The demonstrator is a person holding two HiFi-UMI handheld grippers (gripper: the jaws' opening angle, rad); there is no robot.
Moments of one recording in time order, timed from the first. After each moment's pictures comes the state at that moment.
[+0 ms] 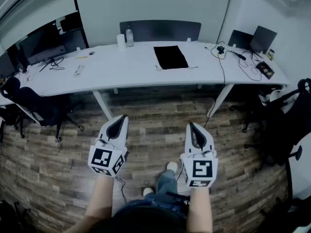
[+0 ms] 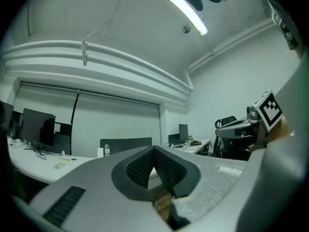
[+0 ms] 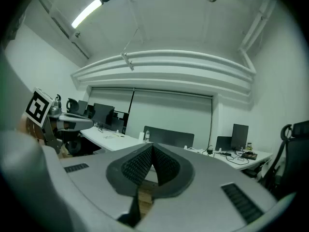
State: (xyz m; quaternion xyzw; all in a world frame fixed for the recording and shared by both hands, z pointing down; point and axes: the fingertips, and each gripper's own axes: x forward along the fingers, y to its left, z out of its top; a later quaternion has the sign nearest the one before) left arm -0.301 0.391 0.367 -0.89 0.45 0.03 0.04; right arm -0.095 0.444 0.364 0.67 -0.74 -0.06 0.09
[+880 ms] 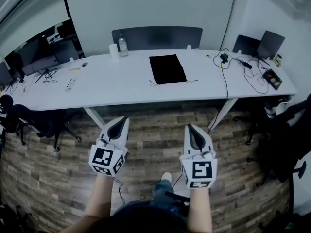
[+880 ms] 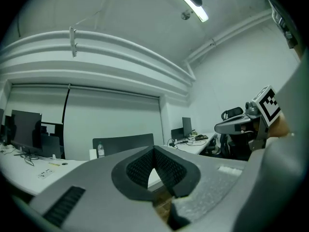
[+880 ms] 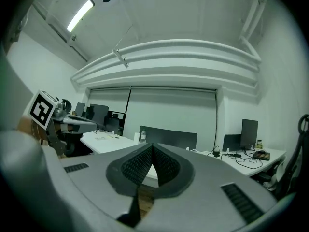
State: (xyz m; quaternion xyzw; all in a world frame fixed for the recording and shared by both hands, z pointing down) left arm -0.206 0.237 0.370 -0.89 0.45 -0.01 0.05; right arm -0.009 0.291 0.368 0.65 -0.76 -0.05 0.08
